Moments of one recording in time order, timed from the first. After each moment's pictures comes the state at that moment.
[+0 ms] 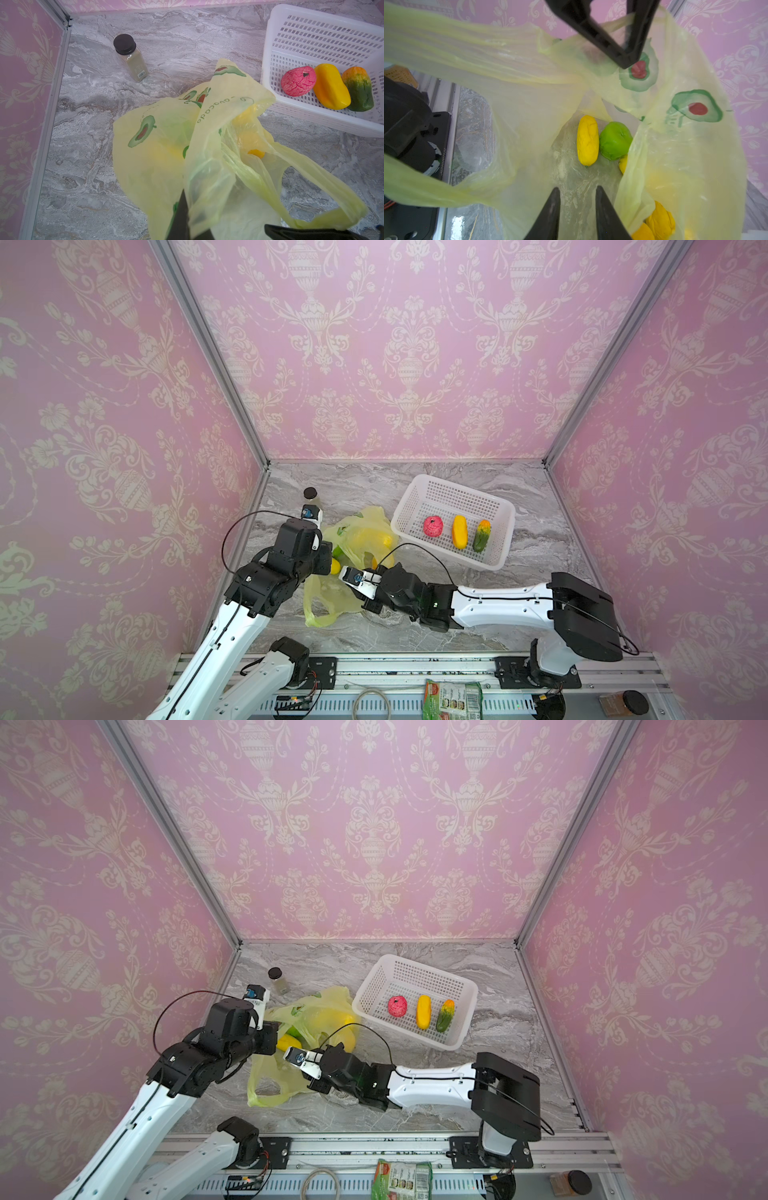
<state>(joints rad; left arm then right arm) -0.40 0.82 1.00 -0.96 -0.17 -0.24 1.25 1.69 1.00 0.32 0.20 -0.23</state>
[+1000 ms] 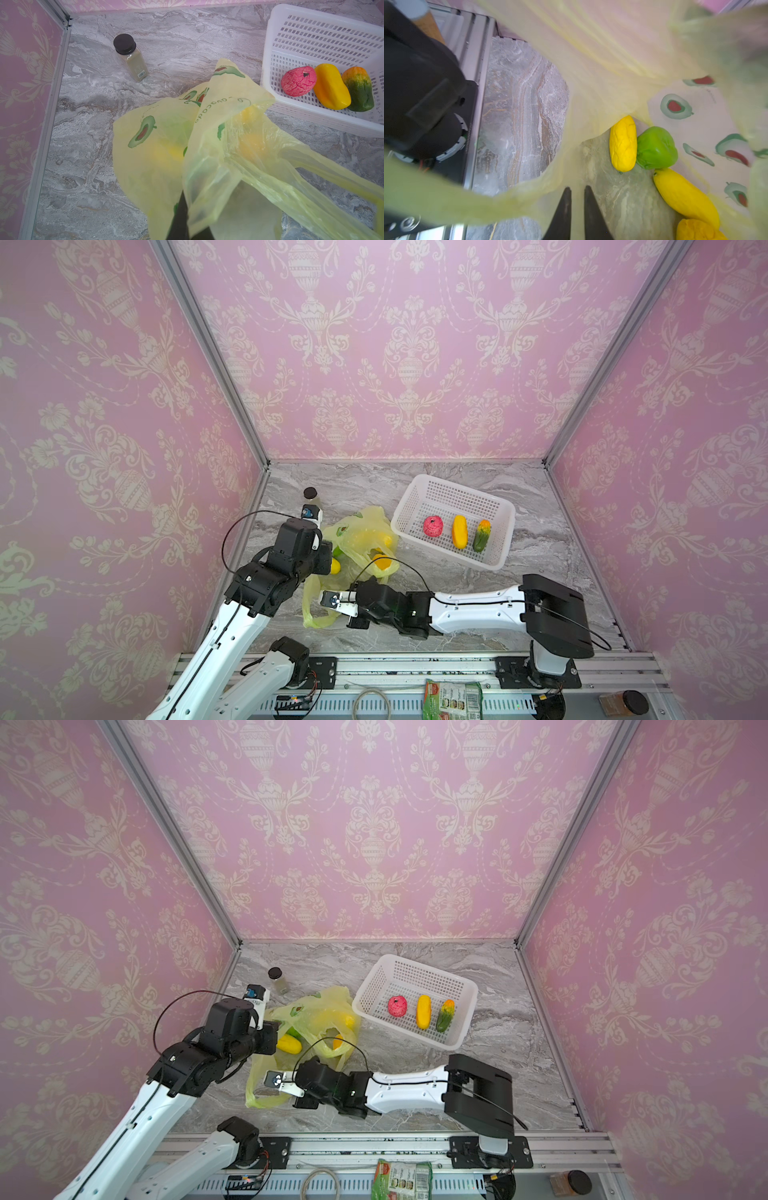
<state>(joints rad) -0.40 0.82 1.00 -0.96 -0.17 -0.25 1.32 1.88 1.21 0.15 0.22 -0.29</state>
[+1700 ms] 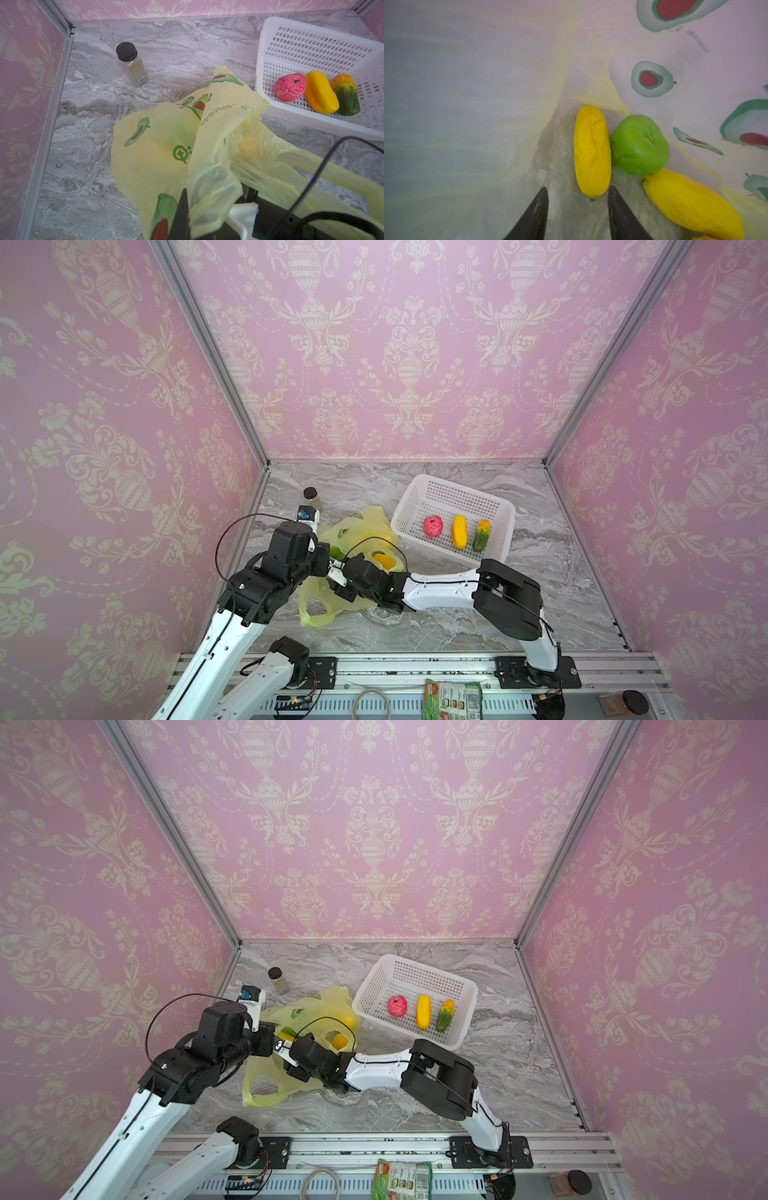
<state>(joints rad) -0.40 0.78 1.00 -0.96 -0.16 -0.24 1.19 2.10 1.36 0.25 0.24 -0.14</state>
